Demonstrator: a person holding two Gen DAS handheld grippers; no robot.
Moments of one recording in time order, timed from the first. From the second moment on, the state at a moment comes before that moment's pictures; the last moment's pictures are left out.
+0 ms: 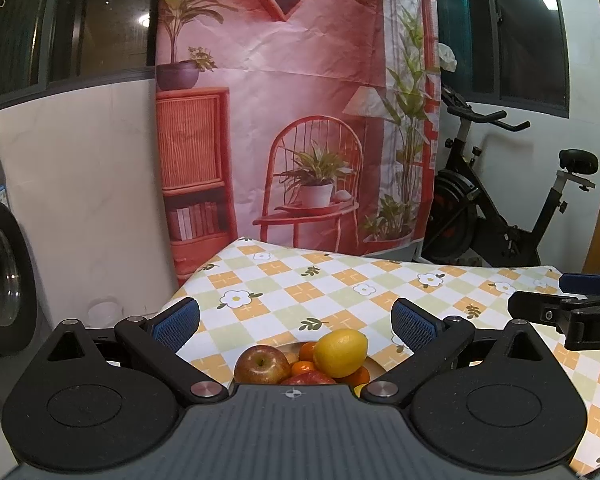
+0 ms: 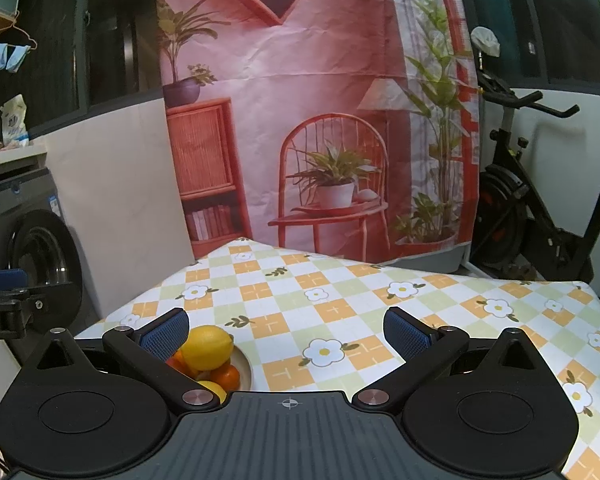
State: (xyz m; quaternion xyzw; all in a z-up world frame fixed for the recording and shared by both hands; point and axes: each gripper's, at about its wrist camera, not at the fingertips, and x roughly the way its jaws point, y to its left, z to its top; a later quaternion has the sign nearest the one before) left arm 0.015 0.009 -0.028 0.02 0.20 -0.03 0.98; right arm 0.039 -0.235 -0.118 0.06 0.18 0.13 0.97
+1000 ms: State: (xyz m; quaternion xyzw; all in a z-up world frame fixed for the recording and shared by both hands) left arm 0.008 0.004 -0.027 0.03 0.19 -0.04 0.98; right arm 0.025 -0.241 -0.114 0.05 0.15 0.12 0.98
